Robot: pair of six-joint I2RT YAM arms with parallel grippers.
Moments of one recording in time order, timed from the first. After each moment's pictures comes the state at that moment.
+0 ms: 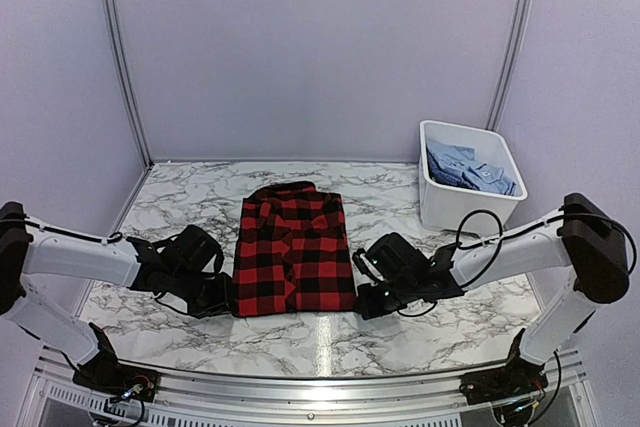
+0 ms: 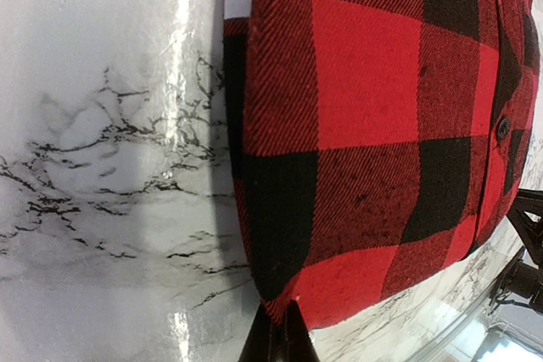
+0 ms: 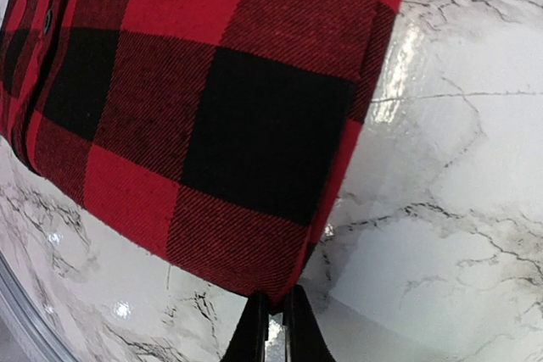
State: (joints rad) left arm -0.79 1.41 0.59 -0.25 0.18 -0.97; right arm 0.97 1.60 0.74 -0.14 -0.06 0.64
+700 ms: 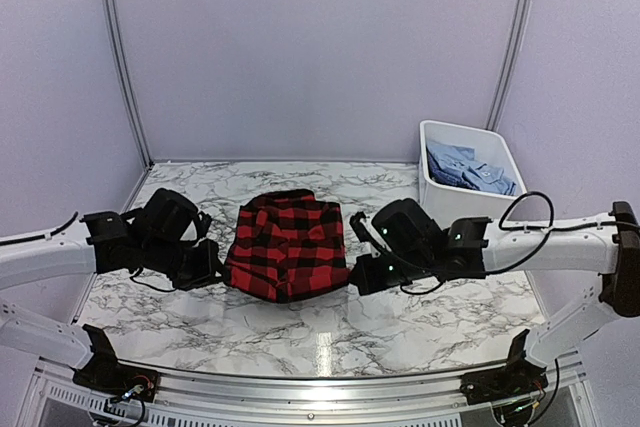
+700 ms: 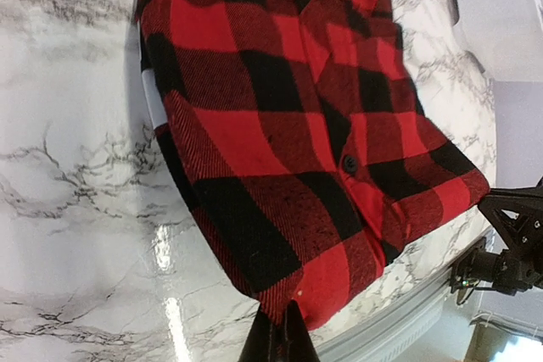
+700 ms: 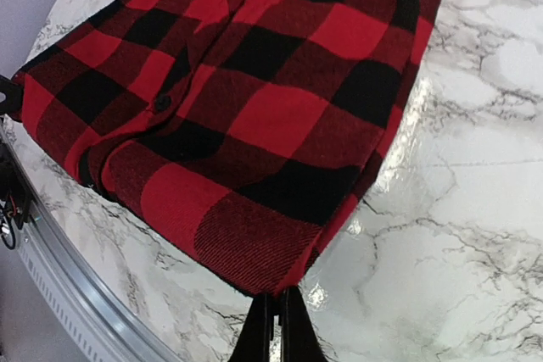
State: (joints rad) left arm -0.82 1.13 0.71 -0.50 0.10 -0.94; right arm 1.03 1.40 0.85 -0.31 0.01 0.63
